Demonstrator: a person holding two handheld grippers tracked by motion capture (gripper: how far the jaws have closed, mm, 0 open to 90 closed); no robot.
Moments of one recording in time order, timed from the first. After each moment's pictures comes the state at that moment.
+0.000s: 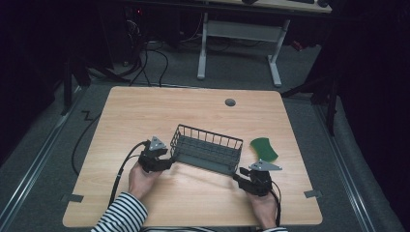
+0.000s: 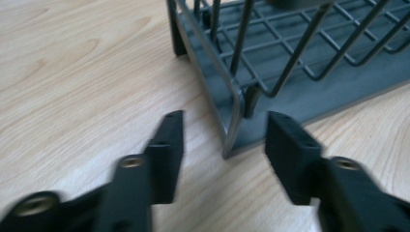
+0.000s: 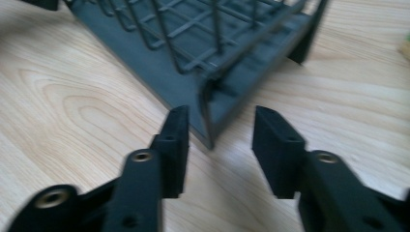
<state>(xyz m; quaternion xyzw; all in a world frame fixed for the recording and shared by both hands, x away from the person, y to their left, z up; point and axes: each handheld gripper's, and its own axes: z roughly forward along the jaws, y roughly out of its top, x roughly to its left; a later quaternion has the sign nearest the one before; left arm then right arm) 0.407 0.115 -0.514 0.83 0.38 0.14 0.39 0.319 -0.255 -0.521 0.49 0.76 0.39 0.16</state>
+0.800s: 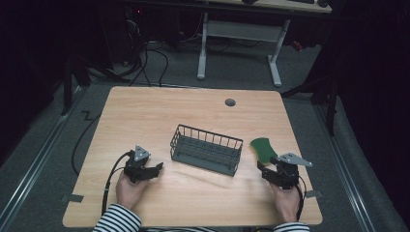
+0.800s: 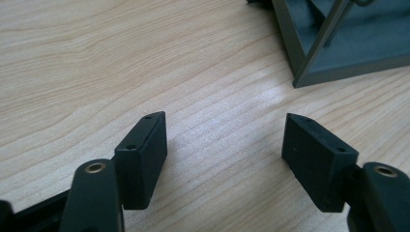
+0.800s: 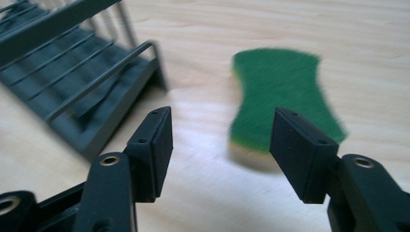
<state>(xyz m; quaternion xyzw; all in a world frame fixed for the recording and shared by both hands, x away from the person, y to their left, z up) 0.387 0.150 -0.536 0.81 0.42 0.18 0.37 0.325 -0.318 -0.487 0.55 0.71 0.37 0.25</state>
